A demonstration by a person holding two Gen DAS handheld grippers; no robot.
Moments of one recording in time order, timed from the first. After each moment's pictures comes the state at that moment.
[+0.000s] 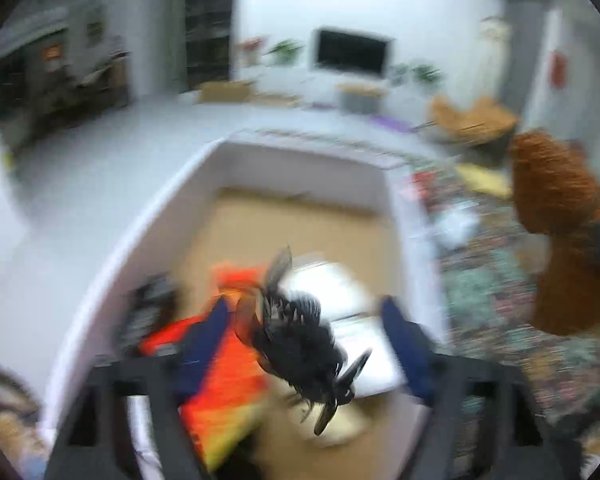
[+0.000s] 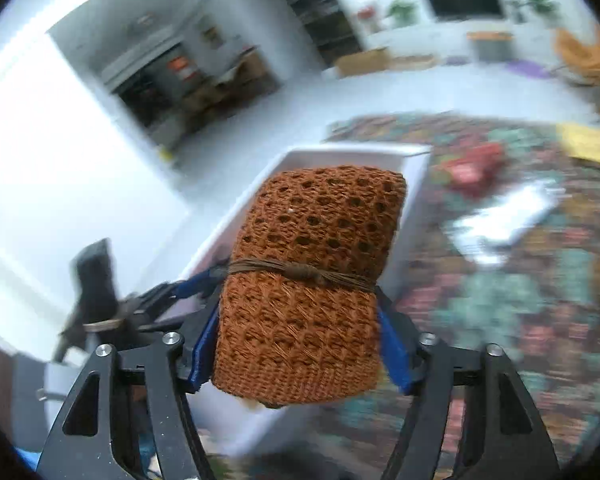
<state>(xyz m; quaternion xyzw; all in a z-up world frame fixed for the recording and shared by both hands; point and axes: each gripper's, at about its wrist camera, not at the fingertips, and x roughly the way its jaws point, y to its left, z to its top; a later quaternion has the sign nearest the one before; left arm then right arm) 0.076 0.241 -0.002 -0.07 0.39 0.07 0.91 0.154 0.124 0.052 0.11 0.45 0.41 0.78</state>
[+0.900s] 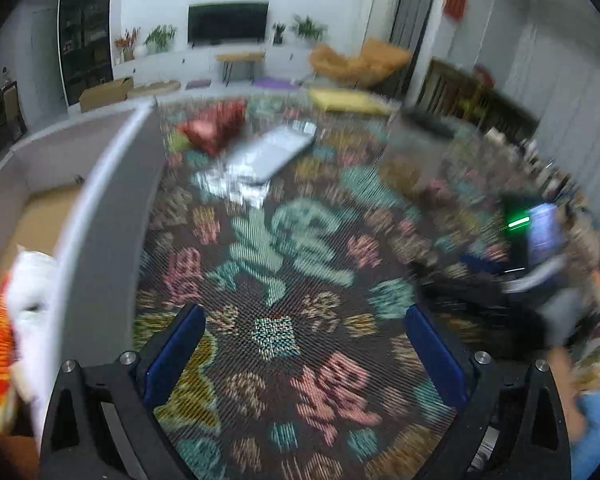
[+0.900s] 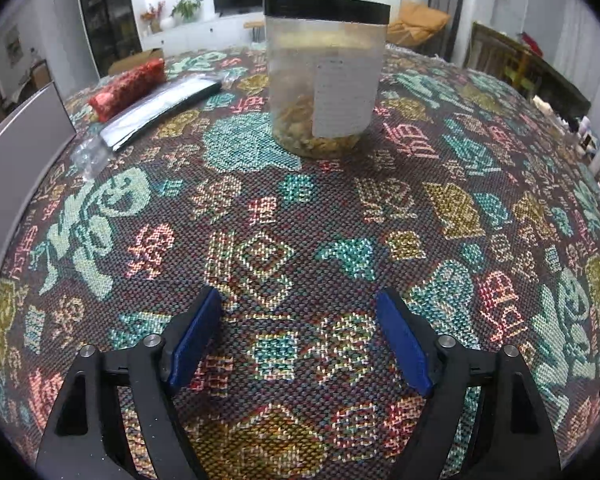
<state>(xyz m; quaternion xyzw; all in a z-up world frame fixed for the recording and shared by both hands) 0.129 -0.013 -0.076 -0.01 0.43 -0.14 0.89 0.166 -0.119 -0.139 0.02 0.47 -0.04 0.88</state>
